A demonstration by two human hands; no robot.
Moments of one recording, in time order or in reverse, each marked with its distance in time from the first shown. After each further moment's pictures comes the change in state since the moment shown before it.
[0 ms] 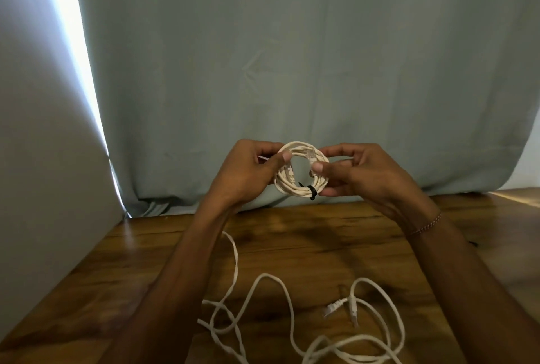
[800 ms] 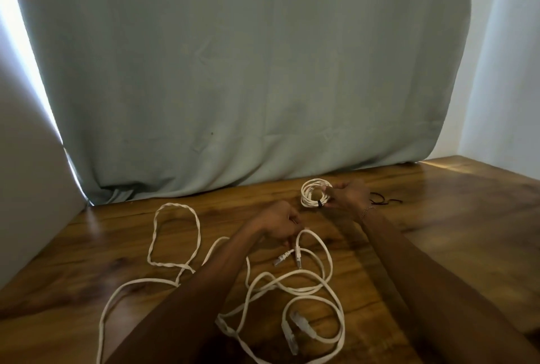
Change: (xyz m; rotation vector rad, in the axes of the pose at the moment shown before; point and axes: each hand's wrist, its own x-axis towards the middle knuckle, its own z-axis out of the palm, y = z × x) left_hand -0.046 -0.063 0.145 0.272 -0.745 -0.275; right_hand 0.010 0.169 -0.087 -0.083 0.516 0.390
